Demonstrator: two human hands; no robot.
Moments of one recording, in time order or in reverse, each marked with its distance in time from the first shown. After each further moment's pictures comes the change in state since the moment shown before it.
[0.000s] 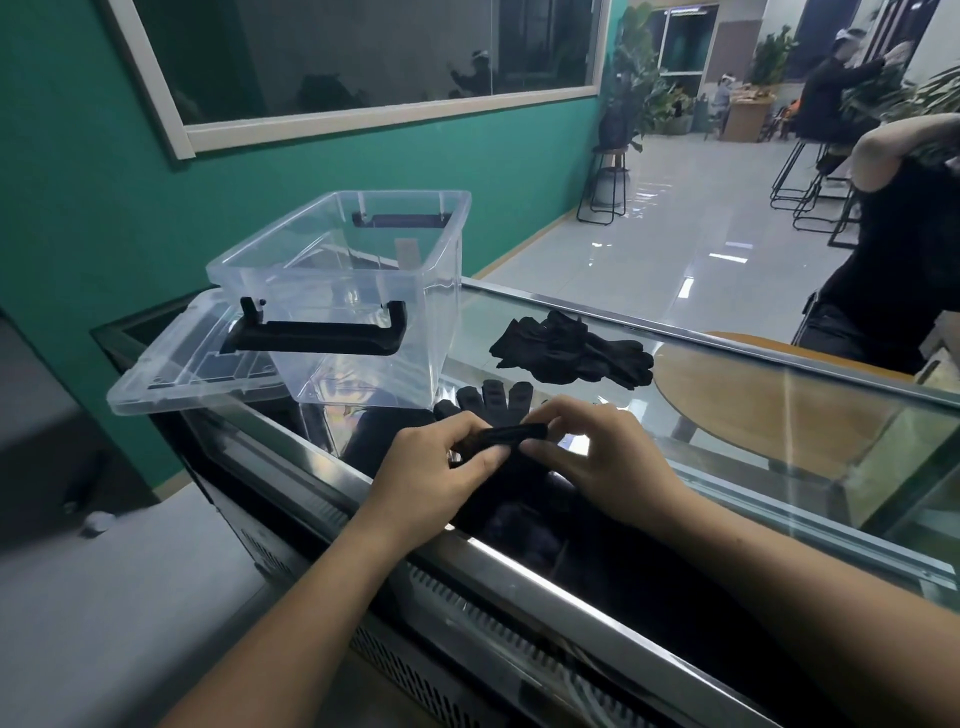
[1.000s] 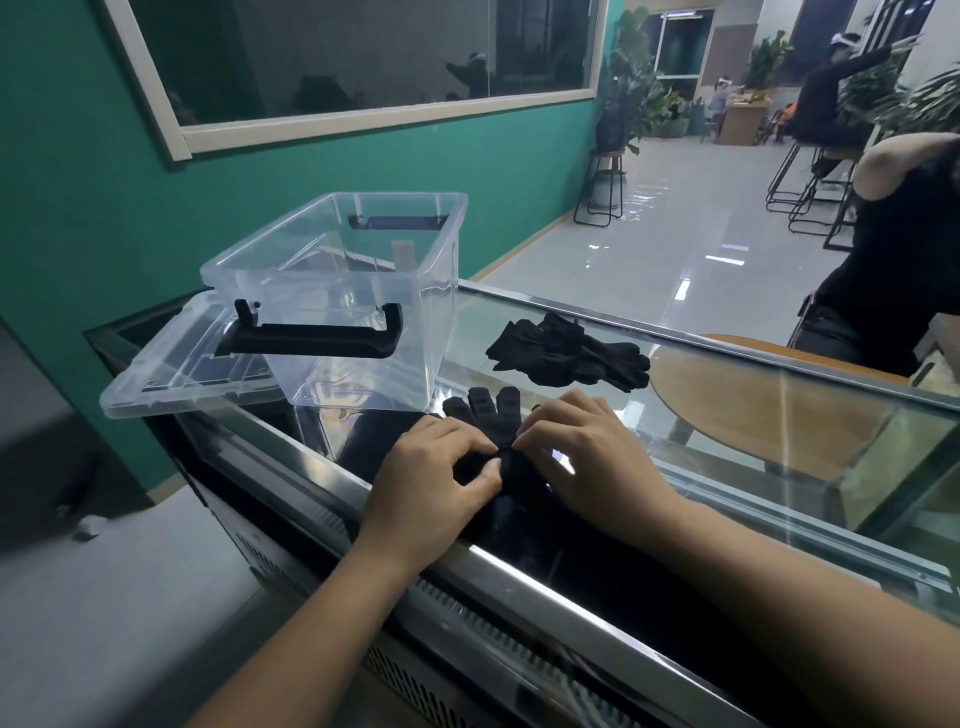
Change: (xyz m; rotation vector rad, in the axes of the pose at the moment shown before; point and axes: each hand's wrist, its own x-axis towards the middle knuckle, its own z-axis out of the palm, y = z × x) left_hand -0.003 -0.009 0.013 0.272 0.181 0.227; right_hand 0.002 0.015 0.013 -0.362 -0.021 -0.219
